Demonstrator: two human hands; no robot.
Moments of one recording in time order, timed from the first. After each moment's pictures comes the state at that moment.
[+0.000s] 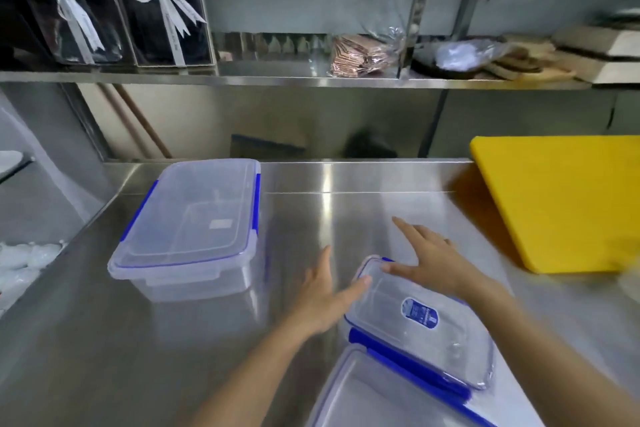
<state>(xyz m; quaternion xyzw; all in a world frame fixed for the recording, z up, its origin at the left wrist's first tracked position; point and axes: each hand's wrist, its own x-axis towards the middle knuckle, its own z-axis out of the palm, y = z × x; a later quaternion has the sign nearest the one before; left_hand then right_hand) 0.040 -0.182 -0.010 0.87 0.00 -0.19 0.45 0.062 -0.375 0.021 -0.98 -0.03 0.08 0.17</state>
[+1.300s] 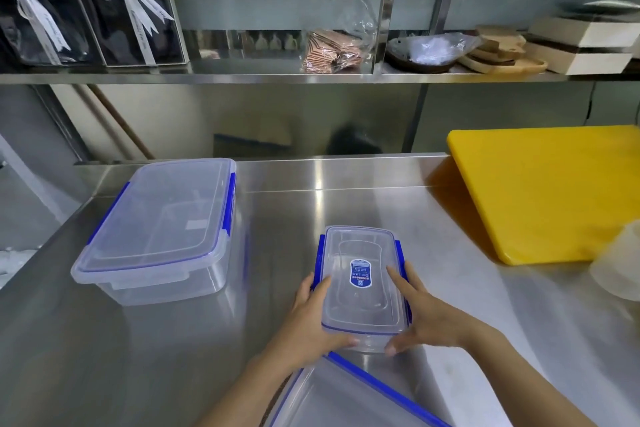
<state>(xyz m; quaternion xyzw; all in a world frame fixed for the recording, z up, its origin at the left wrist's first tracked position) 0.020 -0.209 -0.054 0.86 -0.13 -0.15 0.47 0.028 -0.434 -0.055 -0.89 -0.13 0.22 0.37</state>
